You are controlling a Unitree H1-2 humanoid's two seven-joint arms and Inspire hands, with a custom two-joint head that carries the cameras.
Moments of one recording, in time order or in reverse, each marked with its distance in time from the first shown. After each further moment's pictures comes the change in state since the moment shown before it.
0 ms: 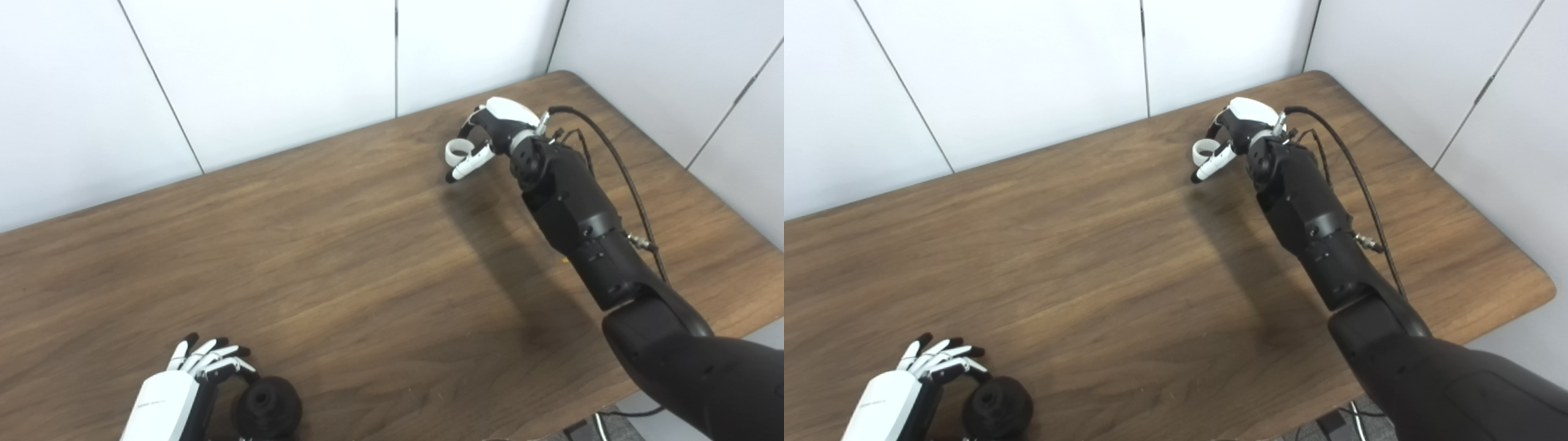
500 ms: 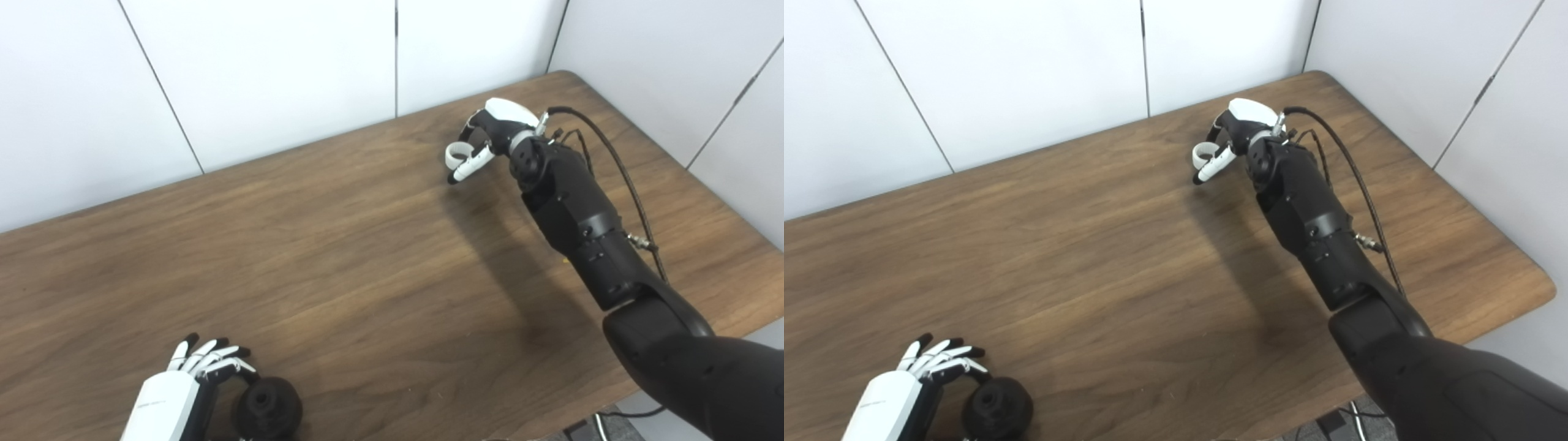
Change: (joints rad) left arm 0.001 0.000 0.001 -0.005 0.002 0.001 -0.008; right arm 0.001 -0.003 0.010 0.000 0.005 0.000 -0.006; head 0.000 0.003
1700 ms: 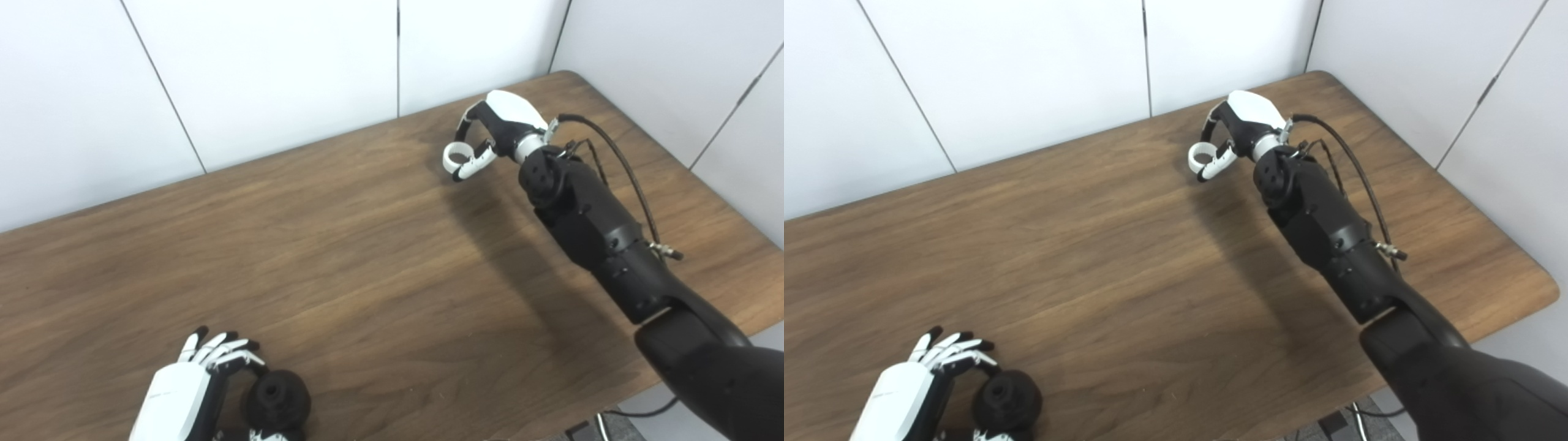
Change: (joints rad) left arm -0.017 -0.036 -0.009 0.012 0.036 0.000 -0.006; right arm 0.063 -0.083 0.122 -0.150 0.187 -0.034 -0.162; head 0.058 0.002
